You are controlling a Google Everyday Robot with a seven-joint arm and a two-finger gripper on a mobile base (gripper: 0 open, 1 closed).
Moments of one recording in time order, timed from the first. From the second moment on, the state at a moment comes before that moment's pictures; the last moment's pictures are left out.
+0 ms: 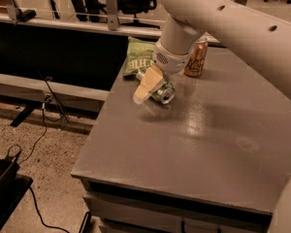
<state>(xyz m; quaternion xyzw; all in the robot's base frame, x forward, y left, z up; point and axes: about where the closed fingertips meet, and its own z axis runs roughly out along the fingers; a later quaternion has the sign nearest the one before) 0.614 -0.052 0.848 -0.40 0.91 0.07 0.12</state>
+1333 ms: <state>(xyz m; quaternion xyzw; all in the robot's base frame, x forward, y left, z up) 0.621 -0.155 0.879 -0.35 0.89 0.18 0.23</state>
